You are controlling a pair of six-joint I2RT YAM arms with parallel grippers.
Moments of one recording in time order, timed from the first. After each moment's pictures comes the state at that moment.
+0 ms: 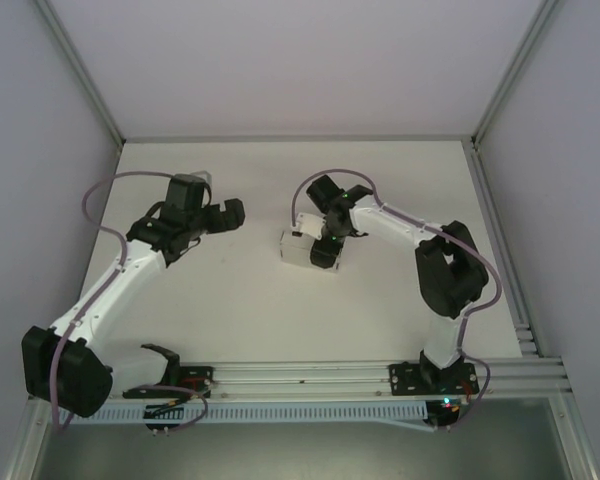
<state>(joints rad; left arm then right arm) -0.41 1.20 1.03 -0.57 -0.09 -0.45 0.67 1.86 1.42 -0.88 -0.12 -0.63</state>
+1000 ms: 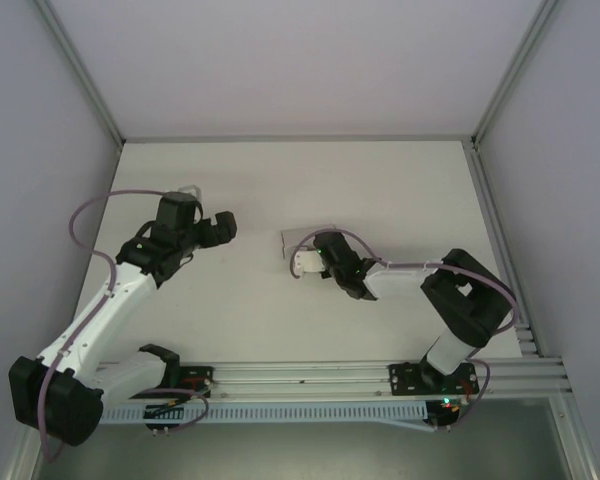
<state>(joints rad) -0.41 1.06 0.91 -0.59 -0.13 -0.49 0.84 1.63 0.71 0.23 0.38 -1.14</state>
